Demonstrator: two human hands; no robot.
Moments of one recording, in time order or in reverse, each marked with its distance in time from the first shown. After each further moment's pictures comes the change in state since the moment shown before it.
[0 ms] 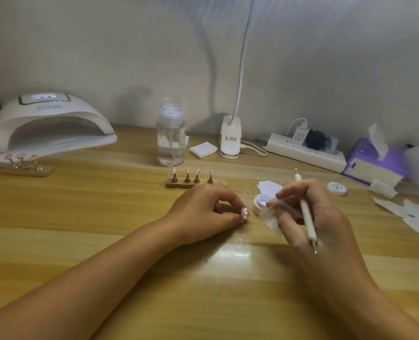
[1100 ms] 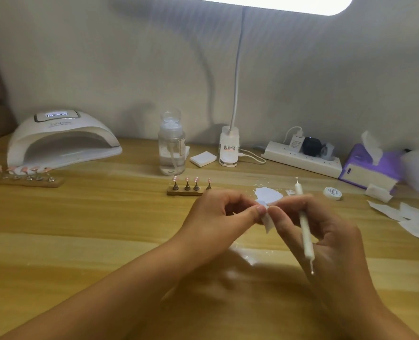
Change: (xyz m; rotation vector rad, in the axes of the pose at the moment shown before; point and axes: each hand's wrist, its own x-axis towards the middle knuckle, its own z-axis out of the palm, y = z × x) left_hand -0.025 0.066 0.007 -0.374 0.102 -0.058; right_hand -0.010 -0.010 -0.008 0.125 0.087 -0.144
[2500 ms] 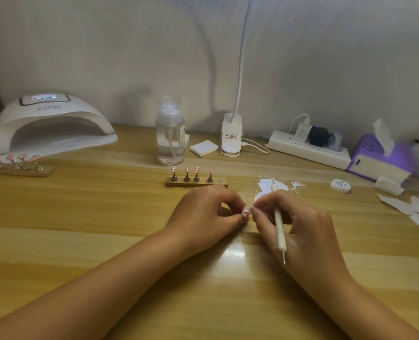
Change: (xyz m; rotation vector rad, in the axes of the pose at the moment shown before) left_hand 0.019 -0.050 -0.015 0.521 0.050 0.097; right_hand 0.007 0.032 0.026 -0.231 -0.088 -0.072
